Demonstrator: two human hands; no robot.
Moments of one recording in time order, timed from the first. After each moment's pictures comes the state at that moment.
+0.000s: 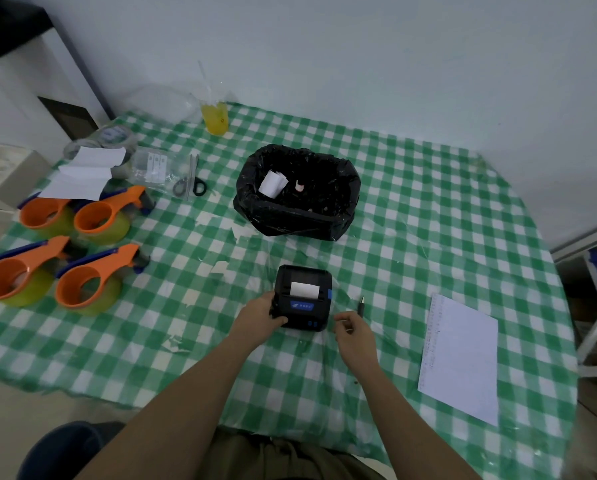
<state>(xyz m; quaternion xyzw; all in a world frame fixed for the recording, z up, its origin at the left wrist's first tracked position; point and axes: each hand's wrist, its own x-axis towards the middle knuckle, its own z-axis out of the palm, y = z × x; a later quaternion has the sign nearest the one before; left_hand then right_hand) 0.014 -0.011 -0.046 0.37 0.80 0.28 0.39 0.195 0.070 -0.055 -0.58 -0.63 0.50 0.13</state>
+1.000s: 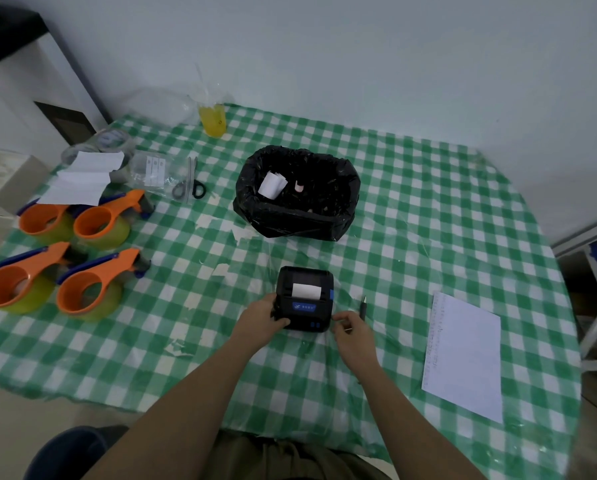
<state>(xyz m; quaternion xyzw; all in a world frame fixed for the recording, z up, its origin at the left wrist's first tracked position) 0.012 -0.014 -0.048 0.37 0.79 0.29 0.39 0.188 0.068 -0.056 -0.58 -0.62 0.51 0.12</state>
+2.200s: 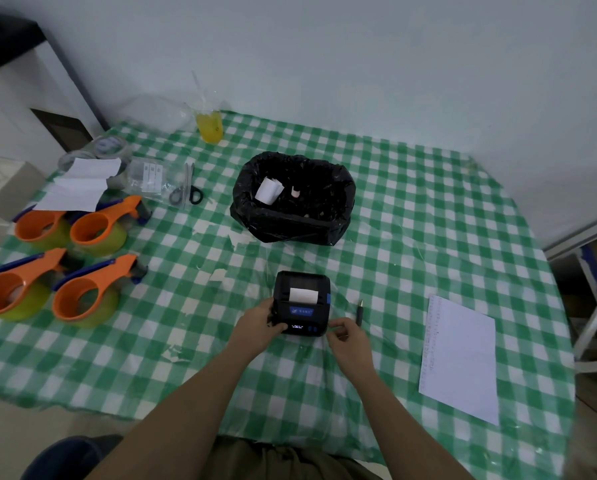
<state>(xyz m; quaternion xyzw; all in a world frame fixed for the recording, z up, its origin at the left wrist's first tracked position) 0.016 -0.017 -0.041 0.36 0.78 0.31 0.40 0.192 0.063 -0.056 -0.57 -0.64 0.51 0.12</state>
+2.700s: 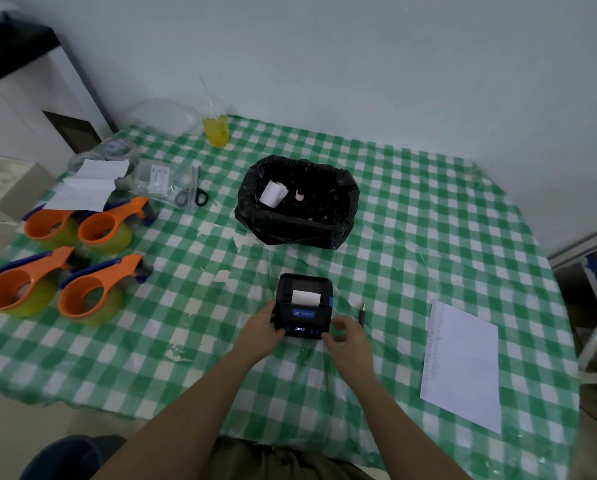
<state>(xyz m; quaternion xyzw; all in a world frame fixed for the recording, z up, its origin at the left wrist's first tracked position) 0.026 -0.019 -0.034 0.33 0.79 0.32 0.41 0.189 0.061 -0.057 -0.55 -0.69 0.45 0.11</state>
